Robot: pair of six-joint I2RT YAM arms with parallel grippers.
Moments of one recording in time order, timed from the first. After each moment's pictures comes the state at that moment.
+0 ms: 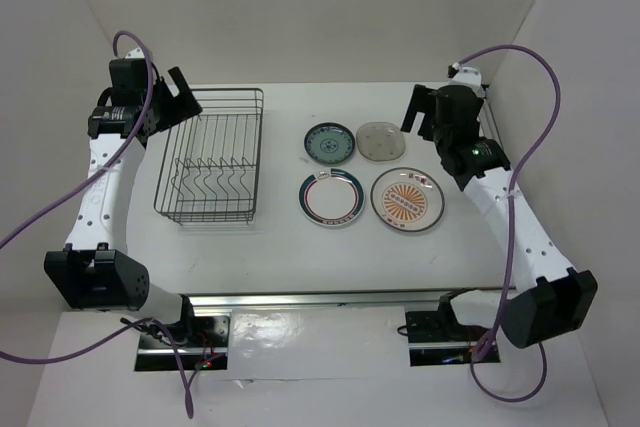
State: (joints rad) left arm 0.07 1.45 1.60 -0.75 -0.01 -0.41; right arm 0.30 1.23 1.29 -0.48 0.41 0.31
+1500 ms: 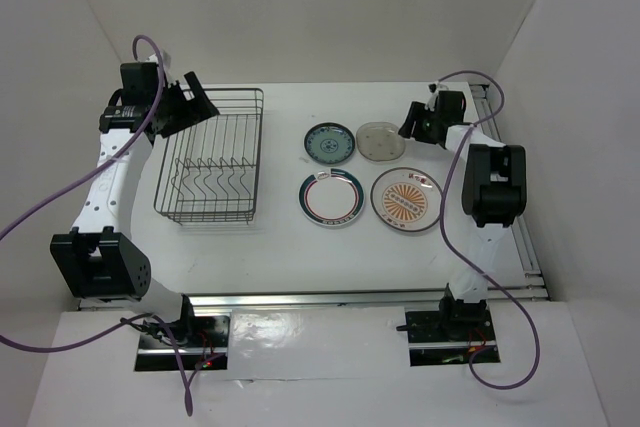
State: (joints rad) left arm 0.07 1.51 1.55 -0.68 0.19 -0.40; right arm -0.05 2.07 1.42 -0.03 -0.28 0.22
